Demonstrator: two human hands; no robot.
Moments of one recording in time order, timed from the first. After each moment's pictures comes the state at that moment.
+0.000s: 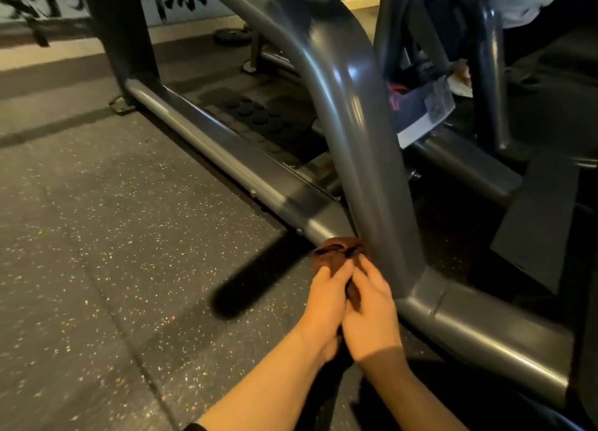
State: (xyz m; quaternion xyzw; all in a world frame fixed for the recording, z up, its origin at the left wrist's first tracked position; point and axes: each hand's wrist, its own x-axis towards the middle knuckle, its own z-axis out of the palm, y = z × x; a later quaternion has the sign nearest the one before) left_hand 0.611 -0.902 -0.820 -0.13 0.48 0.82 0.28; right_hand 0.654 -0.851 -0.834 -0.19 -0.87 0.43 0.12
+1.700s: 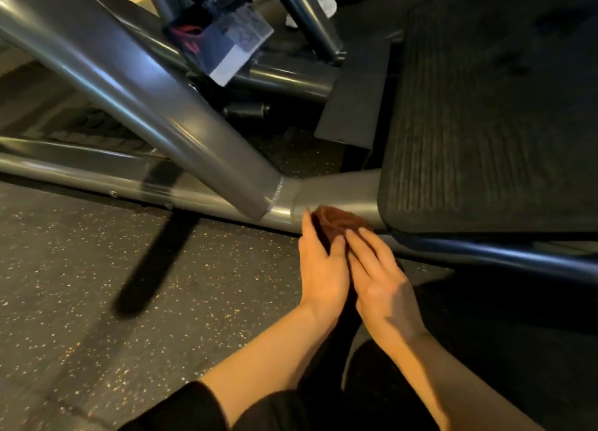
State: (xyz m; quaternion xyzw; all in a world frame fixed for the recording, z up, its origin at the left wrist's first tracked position) left_hand 0.768 -0.799 -0.858 0.15 0.73 0.61 0.26; right_hand 0.847 -0.741 -0.902 -0.21 -0.92 0.25 0.20
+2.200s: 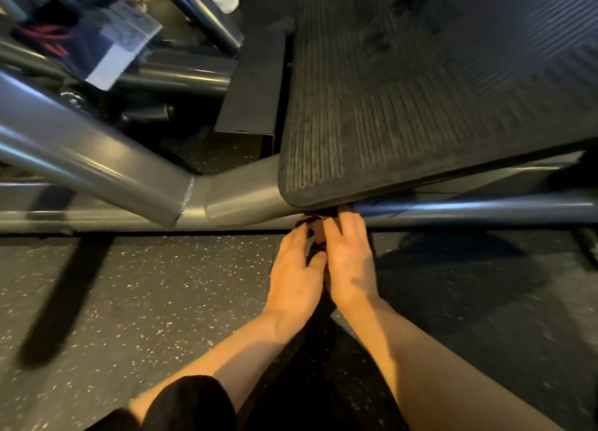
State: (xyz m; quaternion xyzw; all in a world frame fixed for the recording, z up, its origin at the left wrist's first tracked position) left_hand 0.828 -0.787 -0.860 0.38 0.78 0.41 0.28; right_hand 0.890 -0.713 -0.910 -0.41 -0.85 0.16 0.30
